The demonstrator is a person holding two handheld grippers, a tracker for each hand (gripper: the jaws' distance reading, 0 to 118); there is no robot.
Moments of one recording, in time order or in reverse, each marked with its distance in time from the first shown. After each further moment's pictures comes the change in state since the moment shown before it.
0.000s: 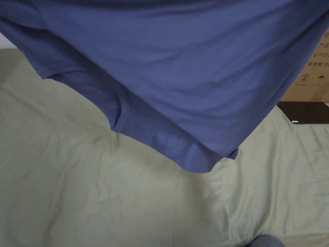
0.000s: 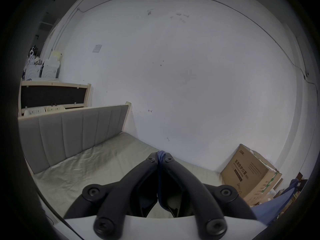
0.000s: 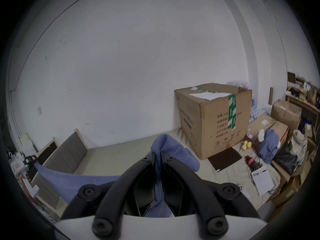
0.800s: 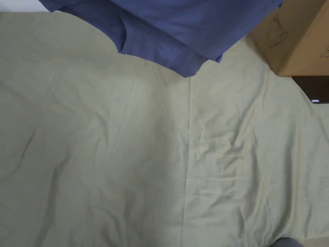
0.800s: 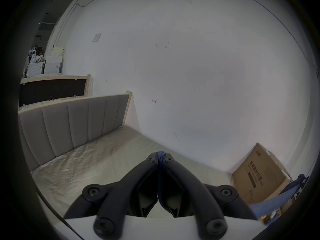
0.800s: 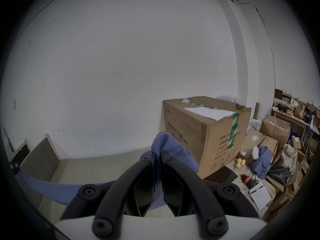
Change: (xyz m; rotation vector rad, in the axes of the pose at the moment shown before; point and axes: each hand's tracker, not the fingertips) left arm 0.034 -0.023 -0.187 -0.105 0.100 0.004; right arm -0.051 0.044 -0.197 0.063 -0.221 0.059
